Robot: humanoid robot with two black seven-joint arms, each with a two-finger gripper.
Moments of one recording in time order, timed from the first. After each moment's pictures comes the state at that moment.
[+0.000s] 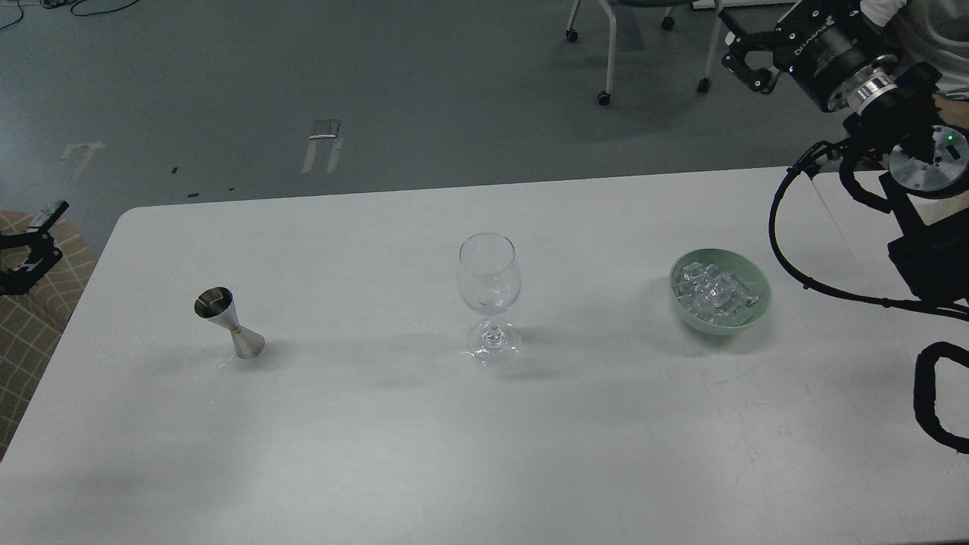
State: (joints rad) left arm -0.27 1.20 -0.77 -1.22 -0.08 -0.49 -0.49; right arm 0.88 -0.29 1.28 0.67 -0.26 0.46 -0.10
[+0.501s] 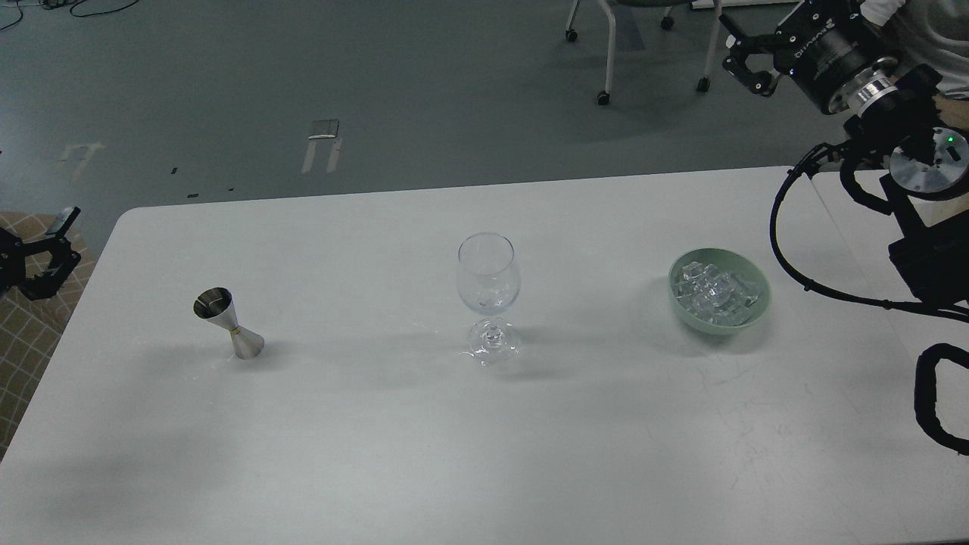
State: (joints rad) left arm -0.27 1.06 -0.81 -1.12 -0.08 -0.49 -0.49; right arm 0.88 -0.29 1.28 0.66 -0.26 0.46 -0.10
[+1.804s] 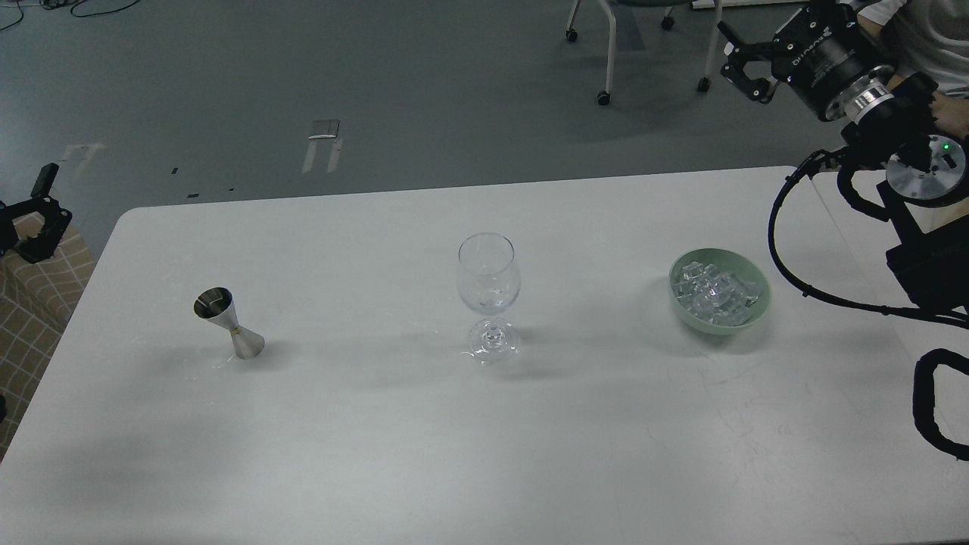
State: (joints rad) left arm -0.27 0.94 -1.00 -1.08 -0.04 -0.47 -0.49; right arm 0.87 -0.29 1.28 0.67 -0.26 0.46 -0.10
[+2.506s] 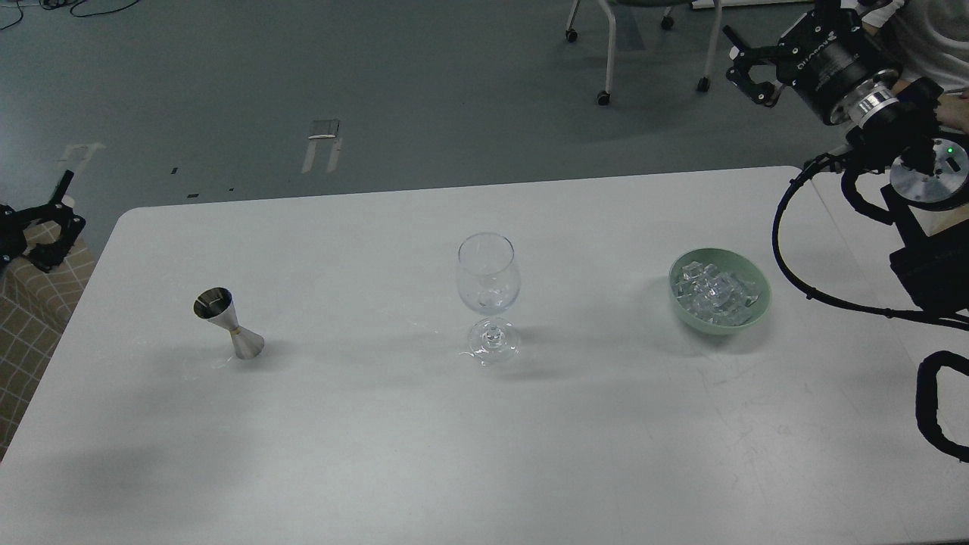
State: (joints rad) left arm -0.10 0.95 -1.13 -1.23 -0.34 -0.49 -0.30; right arm 0.86 -0.29 1.28 0.66 -0.26 0.46 -0.09
